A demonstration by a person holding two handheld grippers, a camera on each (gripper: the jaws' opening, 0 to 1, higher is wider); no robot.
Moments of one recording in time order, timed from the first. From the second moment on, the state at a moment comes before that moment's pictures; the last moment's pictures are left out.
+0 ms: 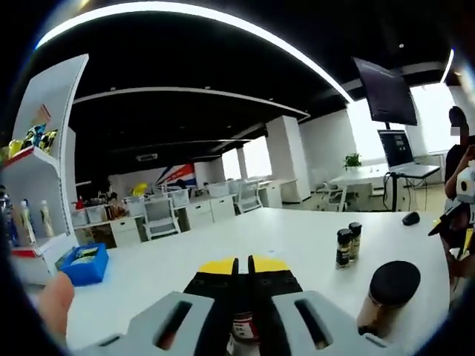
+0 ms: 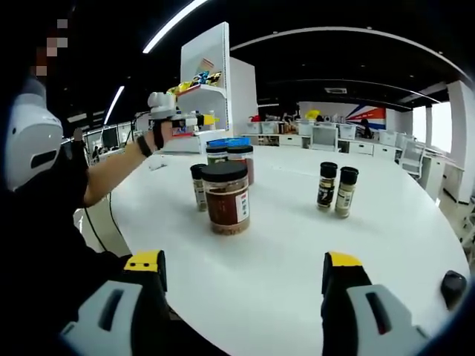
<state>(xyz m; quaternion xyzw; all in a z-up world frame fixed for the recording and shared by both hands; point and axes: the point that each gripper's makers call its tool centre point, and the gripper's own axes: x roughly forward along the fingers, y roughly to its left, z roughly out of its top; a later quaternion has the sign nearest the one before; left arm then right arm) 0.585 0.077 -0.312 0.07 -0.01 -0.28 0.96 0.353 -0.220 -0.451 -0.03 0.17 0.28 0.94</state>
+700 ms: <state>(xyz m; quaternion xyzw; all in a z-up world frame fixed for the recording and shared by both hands) 0.442 0.113 -0.334 0.19 0.00 -0.27 0.94 0.353 -0.201 -0.441 -0.05 0.16 0.30 0.94</state>
